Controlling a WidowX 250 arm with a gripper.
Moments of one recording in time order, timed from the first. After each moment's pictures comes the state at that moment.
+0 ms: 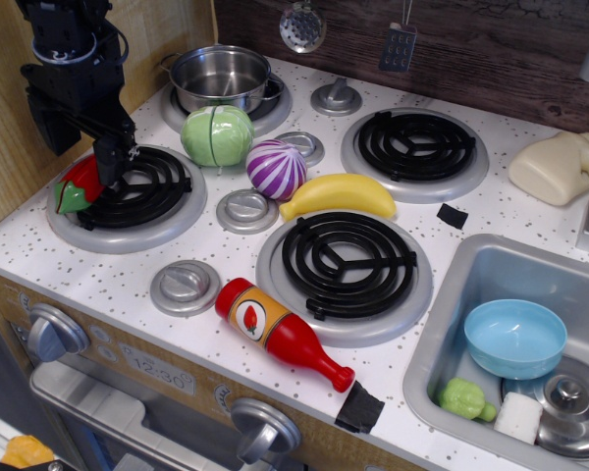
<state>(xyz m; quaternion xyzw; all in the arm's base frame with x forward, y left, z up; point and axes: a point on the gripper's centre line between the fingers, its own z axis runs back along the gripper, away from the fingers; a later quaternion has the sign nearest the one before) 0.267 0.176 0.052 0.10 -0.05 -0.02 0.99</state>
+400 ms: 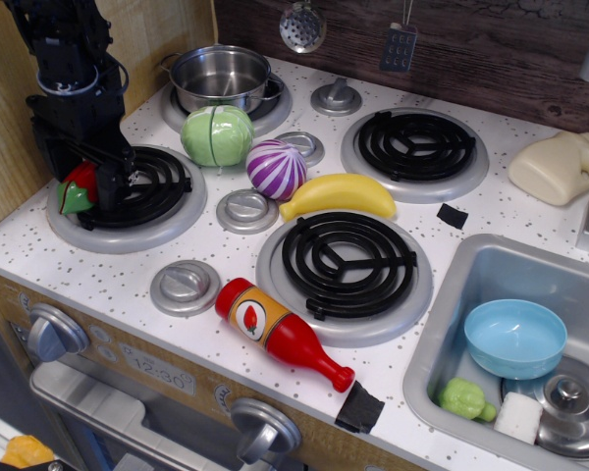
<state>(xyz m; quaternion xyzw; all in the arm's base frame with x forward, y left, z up) 0.264 0.179 0.026 0.09 -0.04 0.00 0.99</state>
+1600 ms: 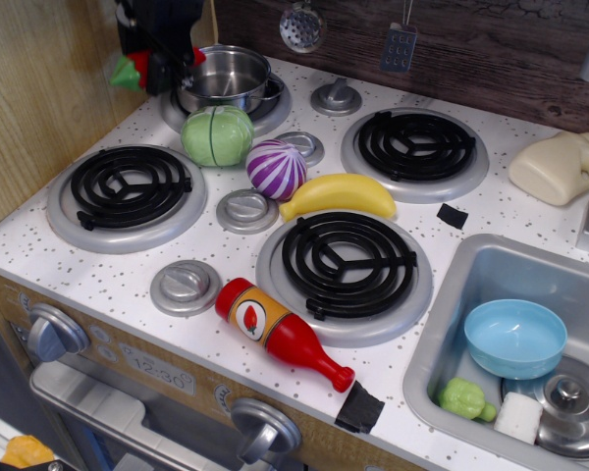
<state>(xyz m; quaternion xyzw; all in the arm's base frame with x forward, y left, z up) 0.372 0.187 0.091 0.20 -0.06 -0.20 0.96</state>
